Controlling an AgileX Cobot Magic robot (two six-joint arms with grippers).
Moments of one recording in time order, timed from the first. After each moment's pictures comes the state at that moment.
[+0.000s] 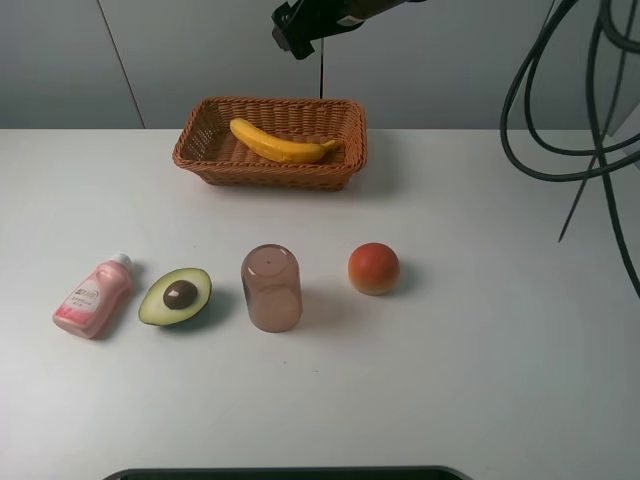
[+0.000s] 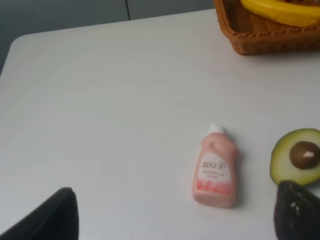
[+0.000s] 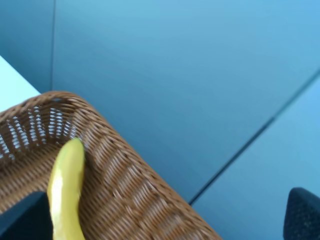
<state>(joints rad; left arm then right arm) -0.20 0.00 -0.51 0.01 1.08 0.03 0.51 1.95 -1.59 0.01 0.28 -0.36</state>
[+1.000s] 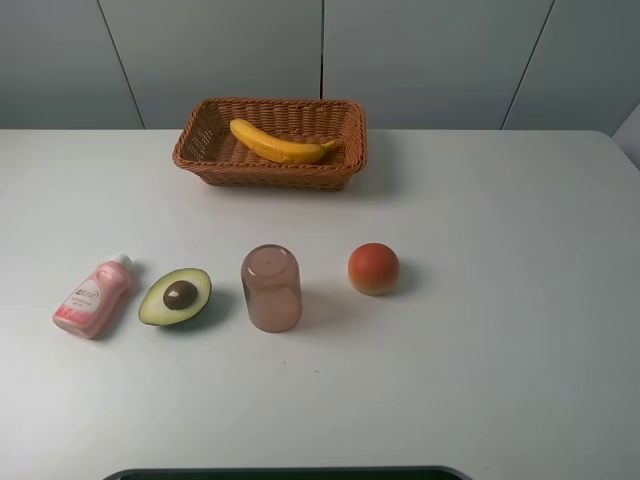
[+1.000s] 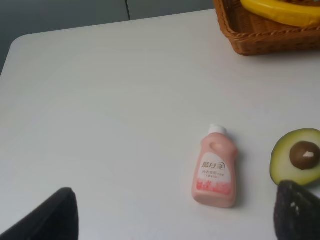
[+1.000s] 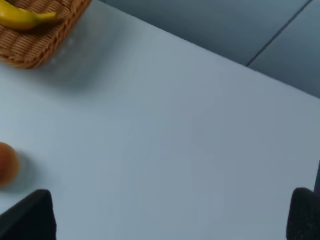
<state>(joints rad) -0.20 0.00 -0.51 0.01 1.08 0.03 -0.02 1.14 -1.38 0.10 1.22 -0.45</state>
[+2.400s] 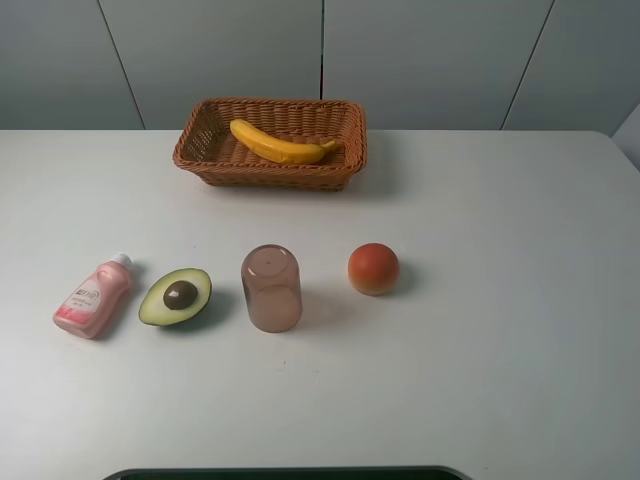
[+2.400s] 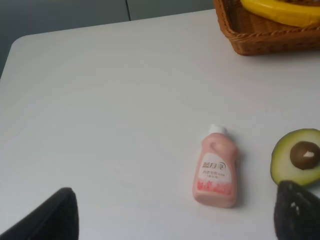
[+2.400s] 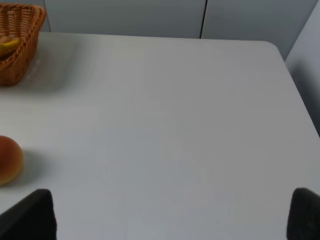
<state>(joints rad) -0.20 0.00 -0.51 0.01 1.08 0.03 -0.05 0.00 -0.54 0.00 1.11 -0.08</state>
